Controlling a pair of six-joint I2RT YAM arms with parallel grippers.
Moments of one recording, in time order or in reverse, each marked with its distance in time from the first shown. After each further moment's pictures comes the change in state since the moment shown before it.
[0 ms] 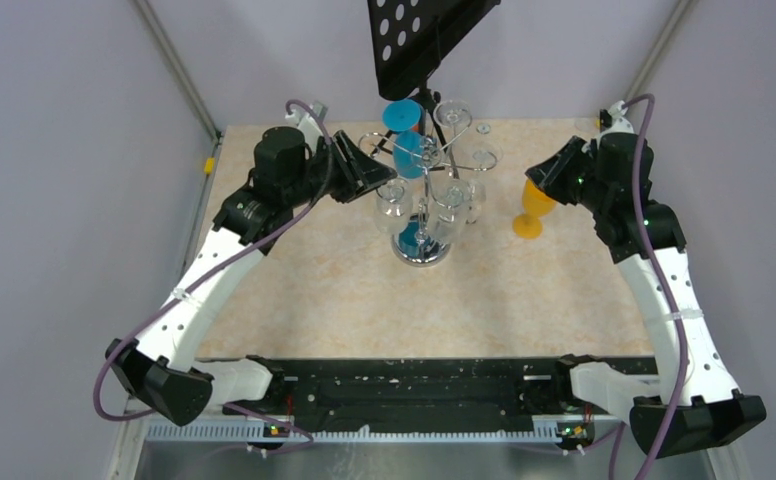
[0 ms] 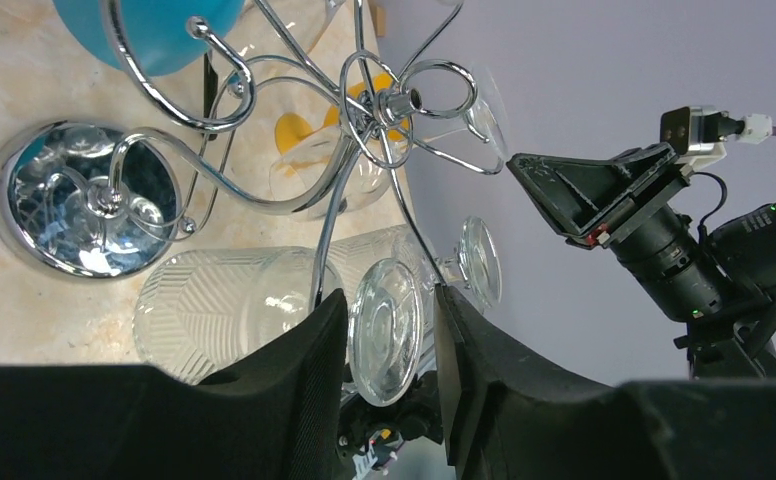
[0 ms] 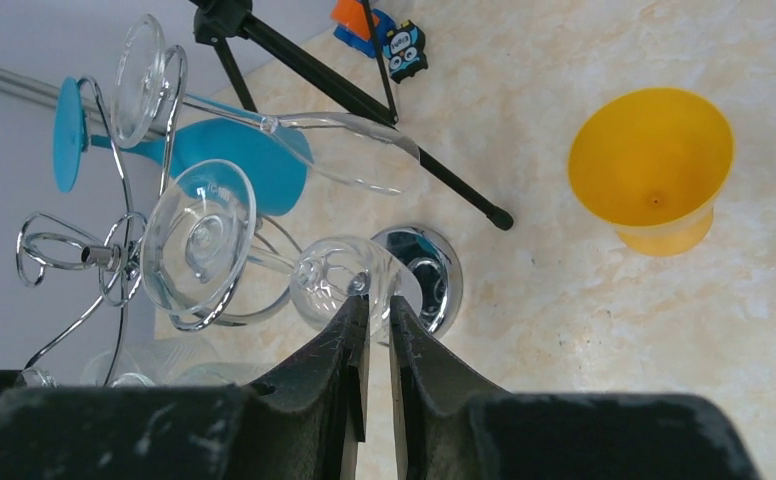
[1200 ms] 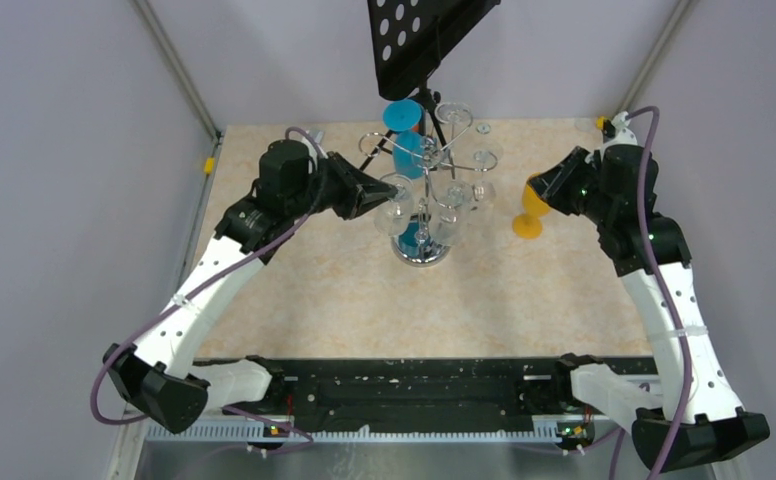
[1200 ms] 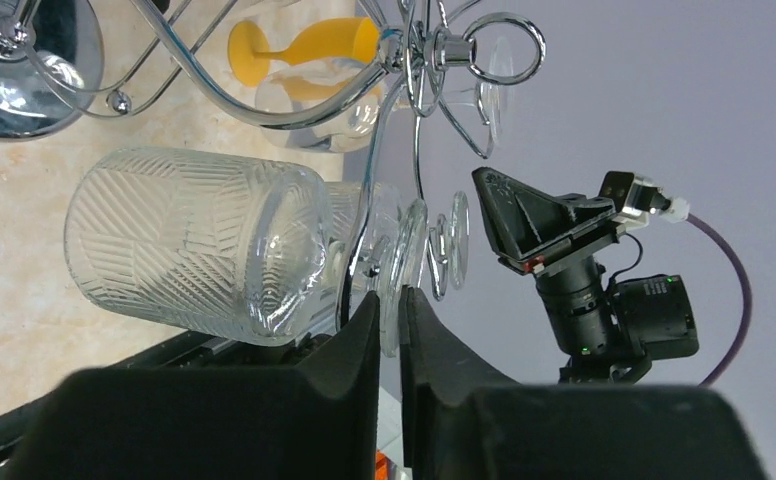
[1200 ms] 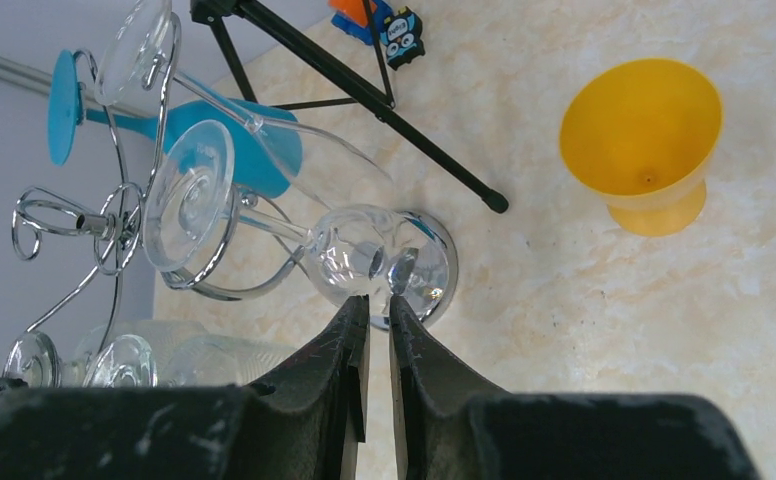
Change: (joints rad) left arm -0.020 -0.021 -0.063 -0.047 0.032 -0.337; right arm 0.000 -0.064 -0.043 -0.019 -0.003 -0.003
